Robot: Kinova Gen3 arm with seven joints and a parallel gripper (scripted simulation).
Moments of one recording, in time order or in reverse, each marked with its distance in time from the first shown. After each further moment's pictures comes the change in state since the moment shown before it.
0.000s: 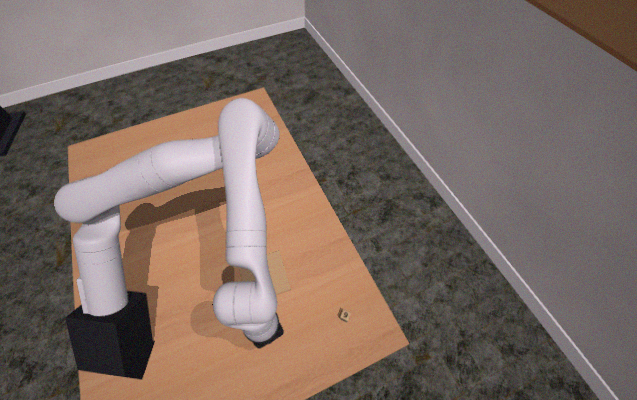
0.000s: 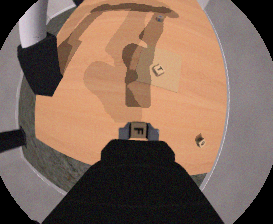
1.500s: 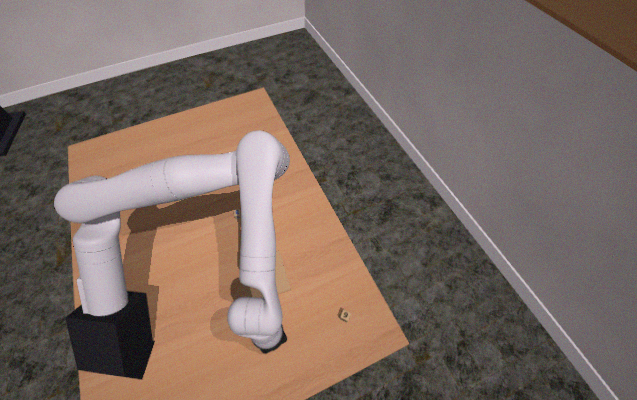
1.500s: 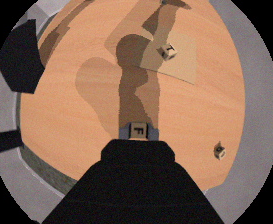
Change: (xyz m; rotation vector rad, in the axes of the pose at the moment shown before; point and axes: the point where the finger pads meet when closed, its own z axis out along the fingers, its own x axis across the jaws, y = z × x) arm 0.000 0.000 0.100 -0.001 0.001 -0.001
